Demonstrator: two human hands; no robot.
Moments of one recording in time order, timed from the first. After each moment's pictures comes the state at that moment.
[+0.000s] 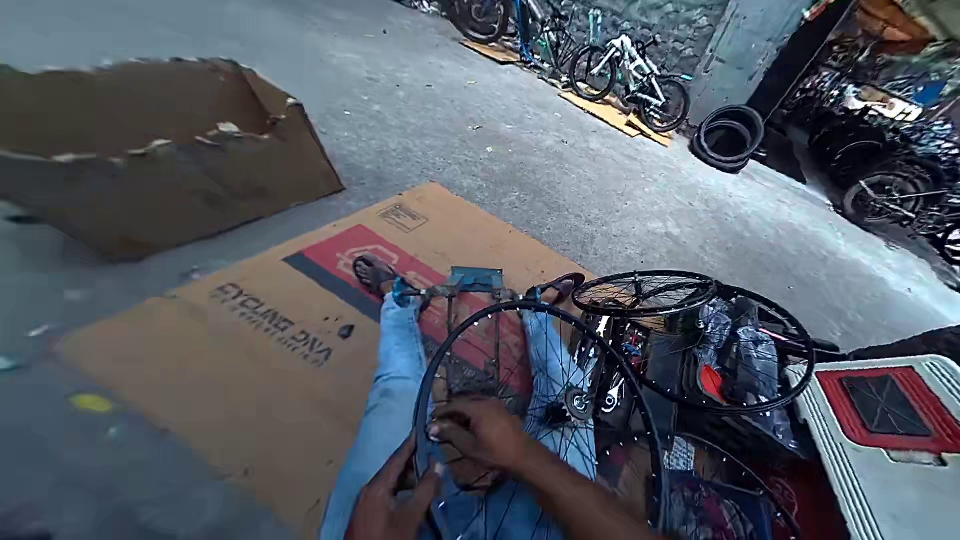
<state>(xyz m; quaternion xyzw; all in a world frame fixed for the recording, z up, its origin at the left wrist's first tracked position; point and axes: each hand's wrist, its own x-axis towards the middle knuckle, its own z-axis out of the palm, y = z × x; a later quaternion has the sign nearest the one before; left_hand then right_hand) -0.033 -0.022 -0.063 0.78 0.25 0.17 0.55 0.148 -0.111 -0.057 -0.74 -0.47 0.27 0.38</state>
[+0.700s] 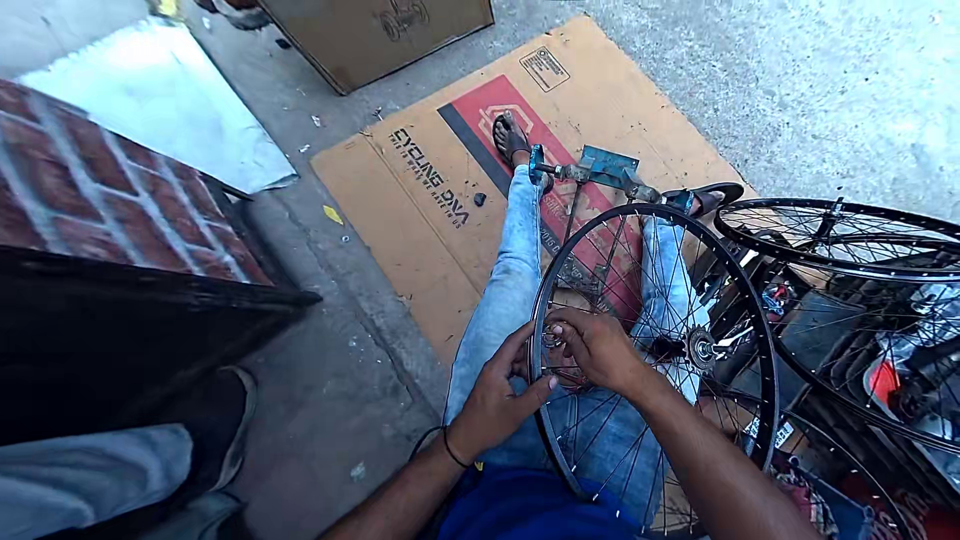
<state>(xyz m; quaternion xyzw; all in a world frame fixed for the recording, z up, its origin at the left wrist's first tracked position) -0.040 -0.022 -0.069 0.71 0.26 0.15 0.64 0.155 -0.110 -0.056 -0.71 -0.55 0.29 0.34</state>
